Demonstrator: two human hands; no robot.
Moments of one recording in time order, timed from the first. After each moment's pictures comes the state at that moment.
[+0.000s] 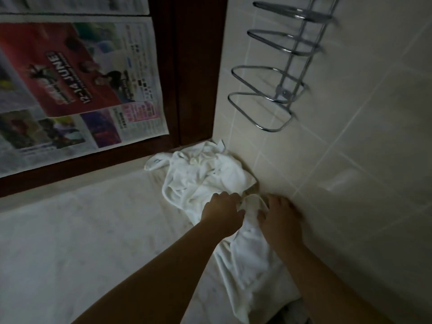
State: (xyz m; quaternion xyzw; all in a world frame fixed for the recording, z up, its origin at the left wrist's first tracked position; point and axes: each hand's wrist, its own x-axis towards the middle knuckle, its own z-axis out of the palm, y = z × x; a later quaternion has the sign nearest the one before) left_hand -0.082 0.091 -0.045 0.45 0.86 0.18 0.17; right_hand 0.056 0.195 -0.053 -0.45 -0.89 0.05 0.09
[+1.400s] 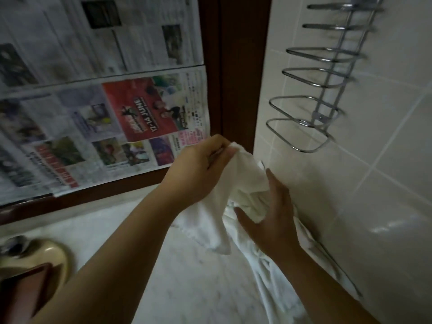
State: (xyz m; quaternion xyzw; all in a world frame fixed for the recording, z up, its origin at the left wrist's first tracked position) left_hand -0.135 -0.041 0.169 0.45 0.80 0.39 -0.06; right_hand -0.001 0.099 0.036 -0.19 -0.84 0.34 0.37
